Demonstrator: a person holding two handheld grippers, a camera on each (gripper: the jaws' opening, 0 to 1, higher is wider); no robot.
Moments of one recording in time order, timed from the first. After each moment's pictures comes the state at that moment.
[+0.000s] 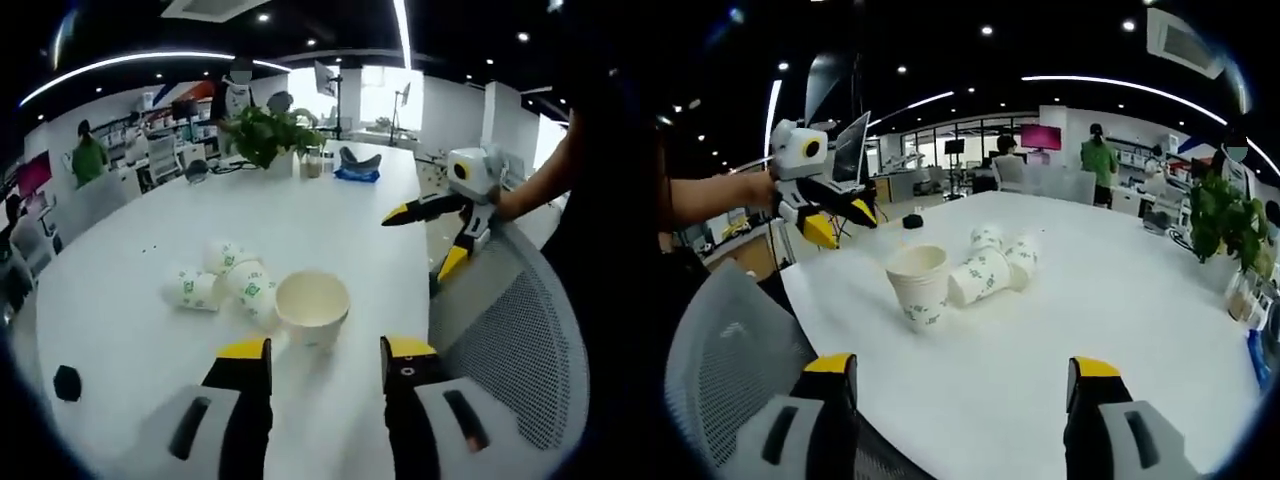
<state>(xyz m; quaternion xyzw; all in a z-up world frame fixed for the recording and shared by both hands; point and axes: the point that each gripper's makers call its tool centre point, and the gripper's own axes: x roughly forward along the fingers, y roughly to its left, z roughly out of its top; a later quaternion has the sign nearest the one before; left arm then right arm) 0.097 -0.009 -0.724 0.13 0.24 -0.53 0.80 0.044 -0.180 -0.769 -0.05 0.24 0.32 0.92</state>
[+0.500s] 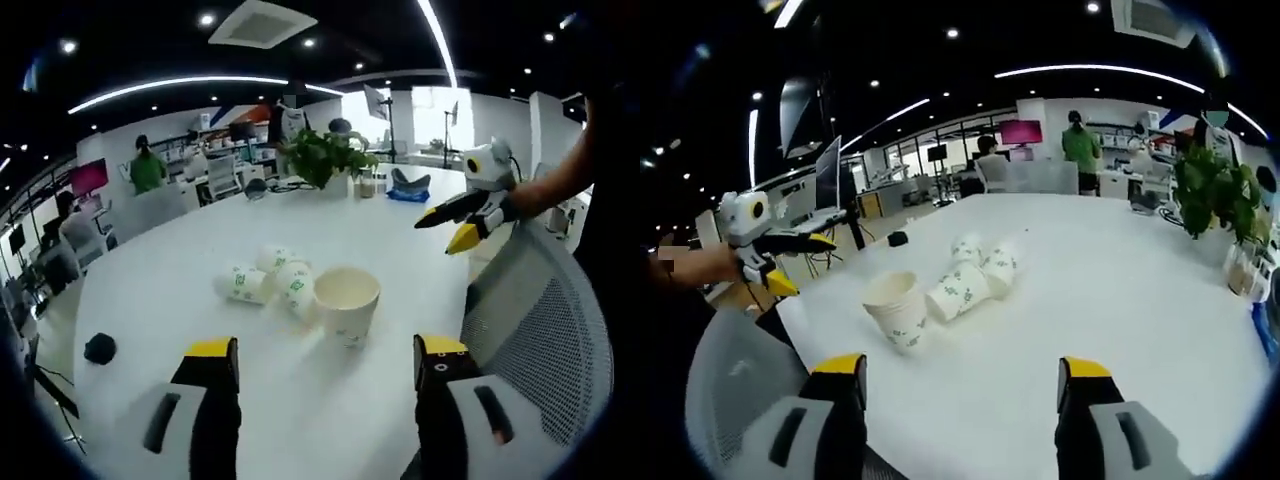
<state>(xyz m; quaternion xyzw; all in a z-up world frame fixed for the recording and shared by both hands) 0.086 0.020 -0.717 0.11 0.18 -0.43 0.88 0.073 -0.203 -0.748 0.02 0.25 0.30 0.92</state>
